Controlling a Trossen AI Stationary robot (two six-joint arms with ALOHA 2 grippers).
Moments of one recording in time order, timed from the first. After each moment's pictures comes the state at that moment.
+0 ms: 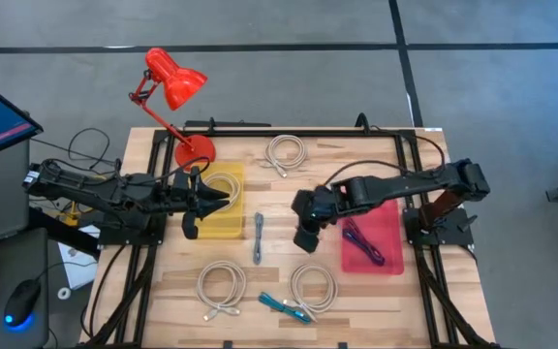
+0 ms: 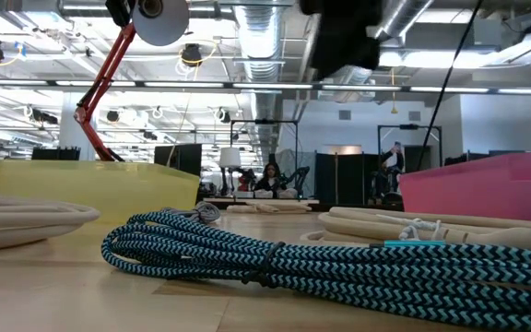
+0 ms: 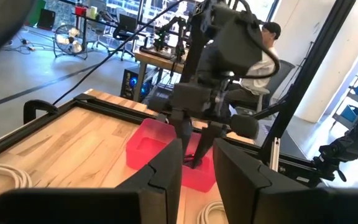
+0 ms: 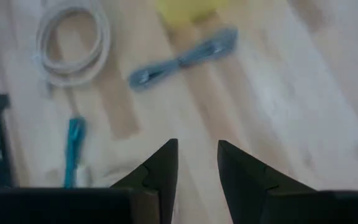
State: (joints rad) left arm -0.26 0.72 0.63 0.07 -0.32 -0.24; right arm 0.13 1.64 1.42 -0.80 0.08 0.54
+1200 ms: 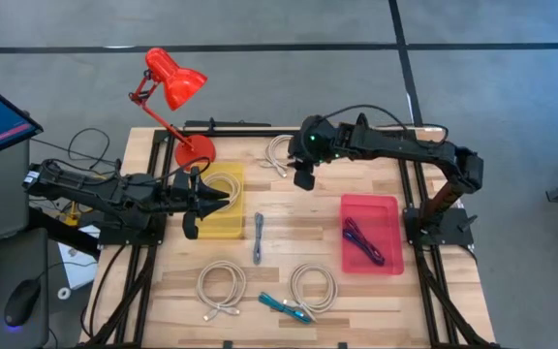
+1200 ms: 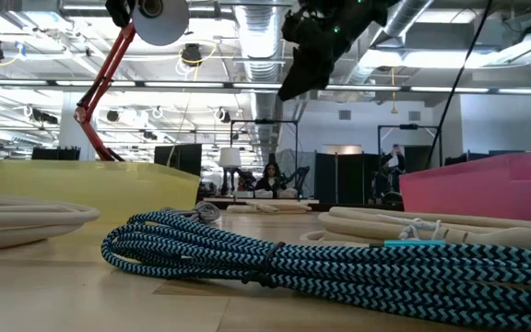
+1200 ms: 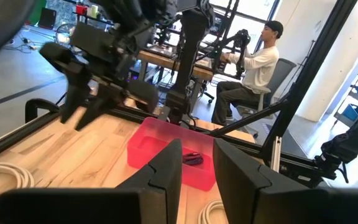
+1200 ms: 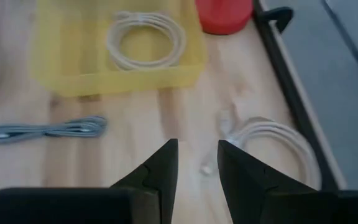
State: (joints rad) left arm -0.26 0.72 0.63 0.06 -0.32 -0.24; right arm -0.32 1.65 1.42 -0.54 -0.06 -0.18
